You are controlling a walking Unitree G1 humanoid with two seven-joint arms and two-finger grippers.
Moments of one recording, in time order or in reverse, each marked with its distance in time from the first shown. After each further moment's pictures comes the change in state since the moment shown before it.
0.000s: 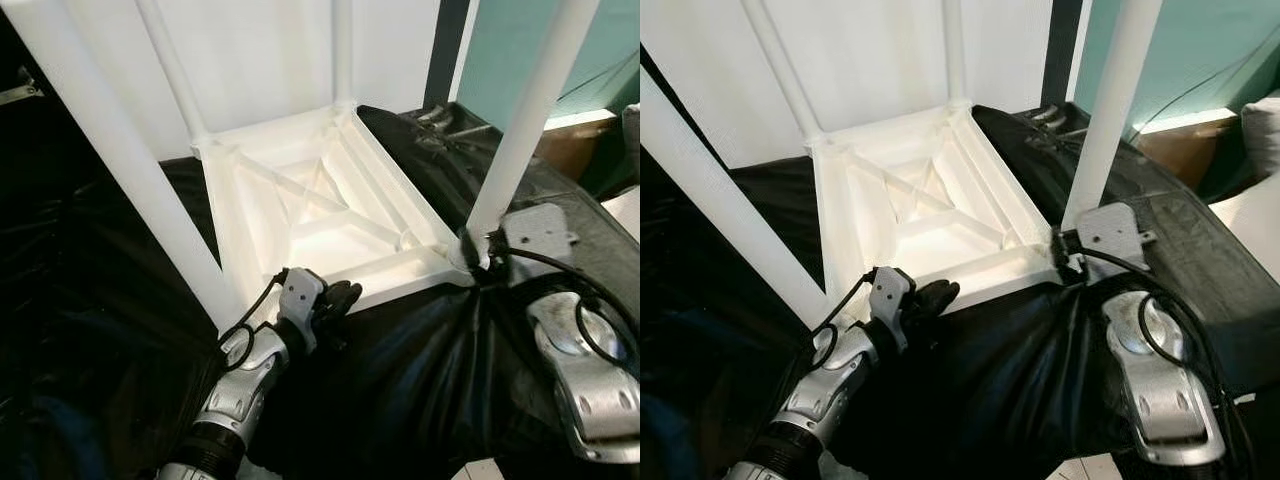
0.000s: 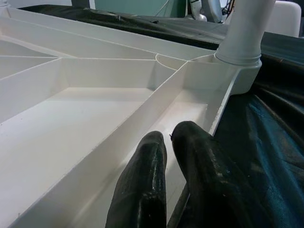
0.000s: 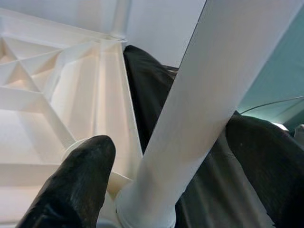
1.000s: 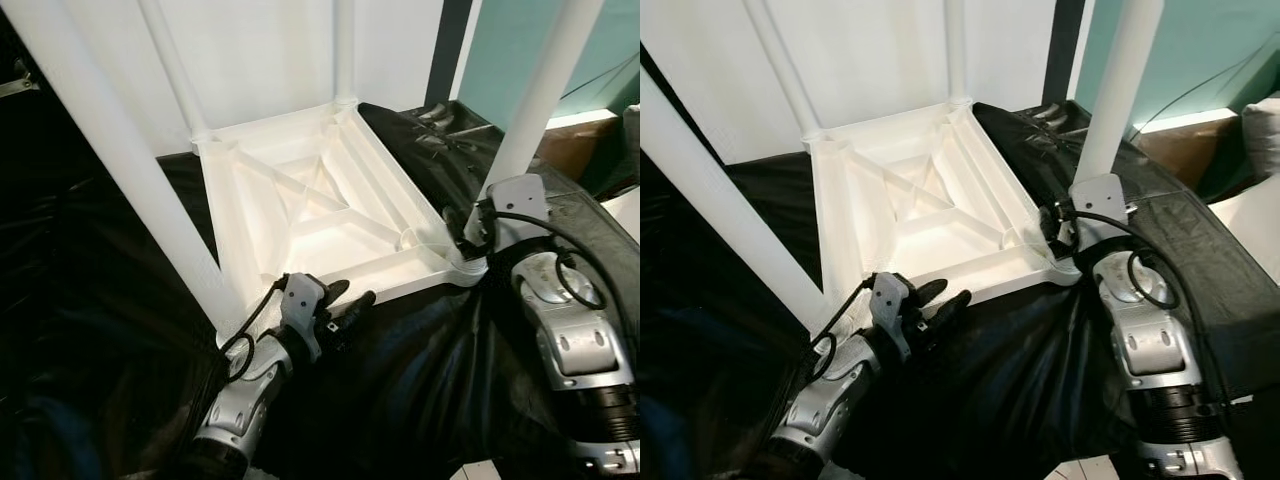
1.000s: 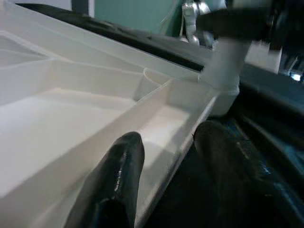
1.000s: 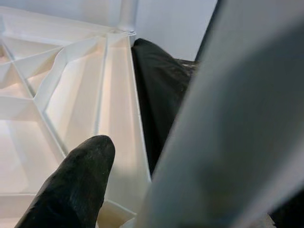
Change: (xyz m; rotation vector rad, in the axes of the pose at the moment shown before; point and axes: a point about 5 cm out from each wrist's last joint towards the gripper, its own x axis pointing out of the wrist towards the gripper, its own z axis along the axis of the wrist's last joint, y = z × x) left arm -0.012 -0.009 0.012 -0.131 -0.097 0.011; right arm 0.045 -0.003 -0.013 0.051 0.010 0.036
